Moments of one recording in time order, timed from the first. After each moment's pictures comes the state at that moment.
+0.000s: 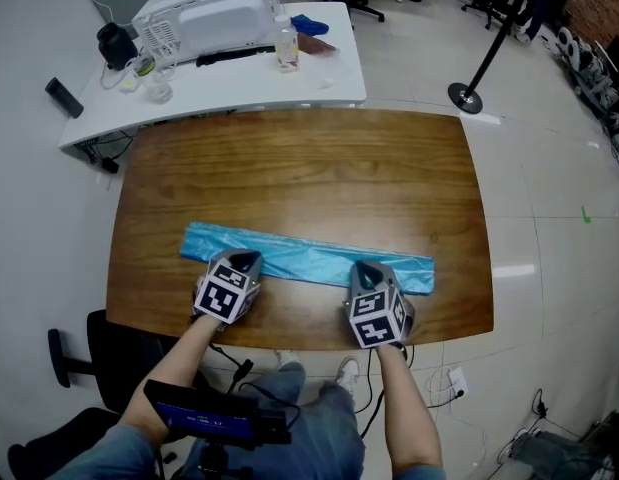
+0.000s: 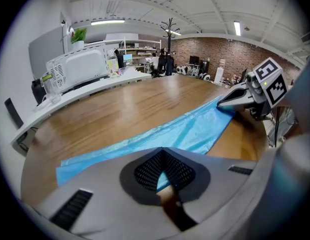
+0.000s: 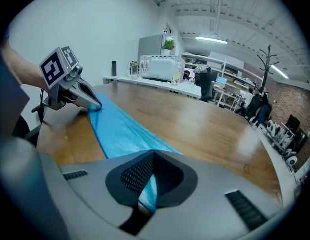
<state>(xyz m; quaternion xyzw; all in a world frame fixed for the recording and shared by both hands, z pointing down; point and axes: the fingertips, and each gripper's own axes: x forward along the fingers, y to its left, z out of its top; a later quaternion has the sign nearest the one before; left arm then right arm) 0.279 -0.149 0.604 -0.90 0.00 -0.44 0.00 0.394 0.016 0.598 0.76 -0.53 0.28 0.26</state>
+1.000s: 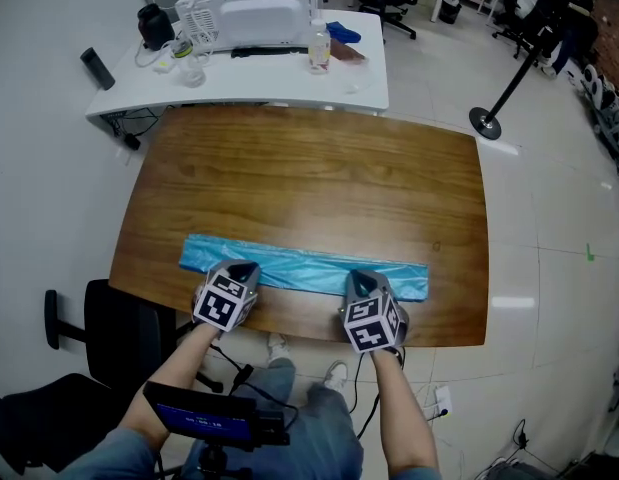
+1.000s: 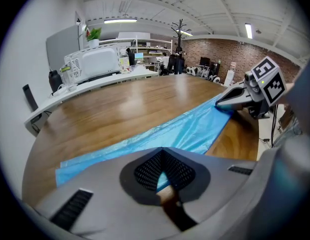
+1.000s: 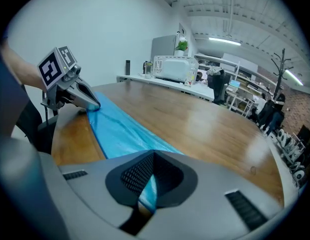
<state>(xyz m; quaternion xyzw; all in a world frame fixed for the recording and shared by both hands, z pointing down) 0.218 -0.129 0.610 -0.89 0.06 -0.44 -0.02 0.360 0.021 0.598 0.71 -0.58 0.27 0.28</state>
